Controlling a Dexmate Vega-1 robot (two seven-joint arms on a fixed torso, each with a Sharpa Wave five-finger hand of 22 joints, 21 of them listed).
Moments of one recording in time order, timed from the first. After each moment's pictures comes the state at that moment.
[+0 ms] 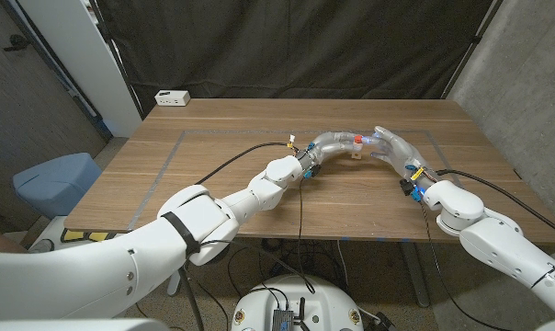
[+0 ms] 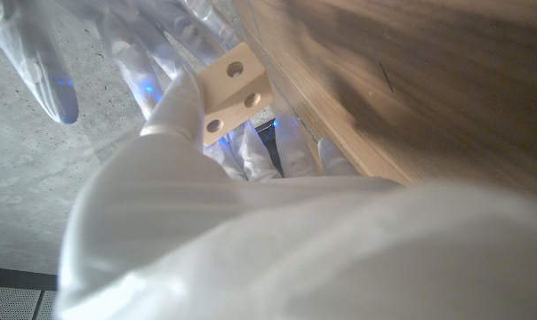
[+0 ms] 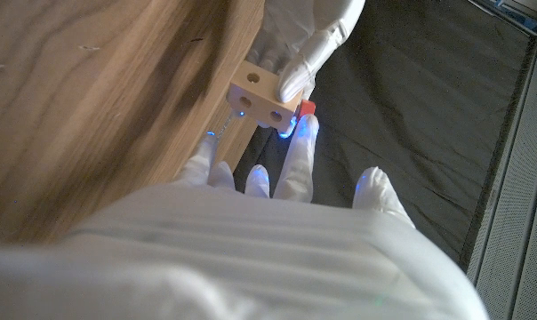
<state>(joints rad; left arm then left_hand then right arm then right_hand) 0.34 -0.09 0.77 -0.45 -0.30 -0.56 -0.26 1.01 0.04 0.32 -0.20 0.28 0.84 -0.21 0.36 0.21 0.87 -0.21 0.32 0.51 0.52 -0.05 0.22 0.26 0.15 0.13 0.21 0.18 -1.26 -0.84 -0.19 -1.90 0.63 0.06 -0.16 0.25 0.09 0.30 -0.14 0.18 0.81 -0.04 0.24 0.20 0.06 -0.02 0.20 0.18 -0.05 0.14 0.21 0.19 0.22 0.21 0.19 0.16</state>
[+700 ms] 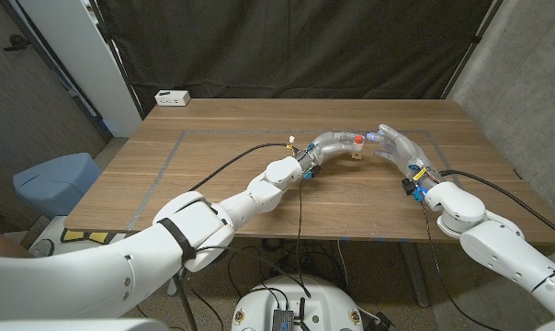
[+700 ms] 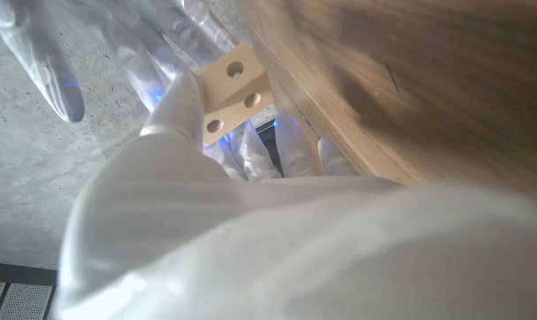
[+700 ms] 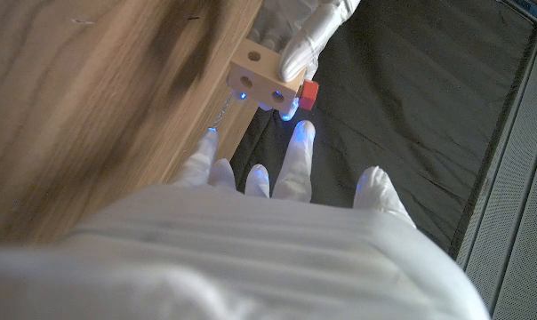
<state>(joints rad) 0.38 -0.06 0.78 -0.53 -0.29 -0.55 -0.24 1.01 0.04 0.32 -0.20 0.28 0.84 -0.21 0.36 0.21 0.87 -0.21 0.32 0.51 0.52 -0.05 0.22 0.26 0.15 0.13 0.21 0.18 -1.28 -0.82 -0.17 -1.90 0.60 0.08 -0.19 0.25 0.08 0.30 -0.14 0.18 0.70 -0.06 0.18 0.20 0.04 -0.02 0.19 0.18 -0.05 0.16 0.20 0.19 0.26 0.18 0.19 0.16</state>
